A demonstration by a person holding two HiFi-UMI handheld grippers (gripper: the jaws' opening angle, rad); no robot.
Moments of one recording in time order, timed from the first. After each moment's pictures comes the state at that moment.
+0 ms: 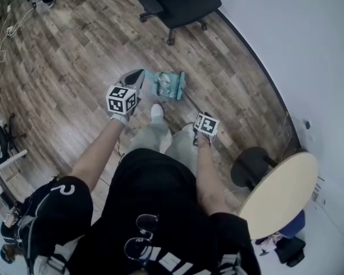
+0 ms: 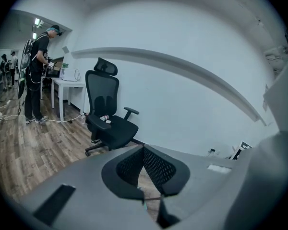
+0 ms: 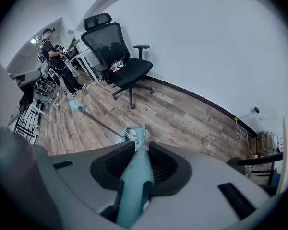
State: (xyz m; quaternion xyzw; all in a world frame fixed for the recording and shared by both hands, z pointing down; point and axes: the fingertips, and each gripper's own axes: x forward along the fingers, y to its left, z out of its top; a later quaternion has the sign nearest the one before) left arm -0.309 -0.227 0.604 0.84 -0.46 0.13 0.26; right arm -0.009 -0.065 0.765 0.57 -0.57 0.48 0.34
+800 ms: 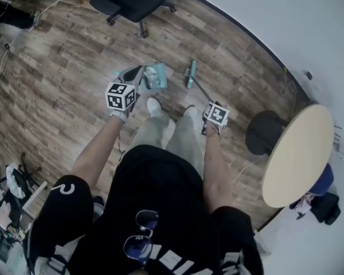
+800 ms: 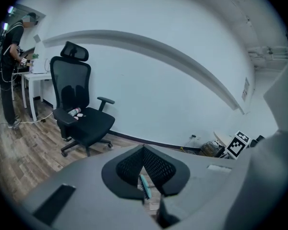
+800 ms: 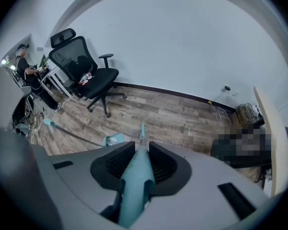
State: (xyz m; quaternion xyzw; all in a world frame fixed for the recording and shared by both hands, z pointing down) left arm -0.194 -0.230 0.631 0.89 -0.34 0.18 0.26; right arm 0.101 -0.020 0.759 0.68 -0.47 0.49 0.27
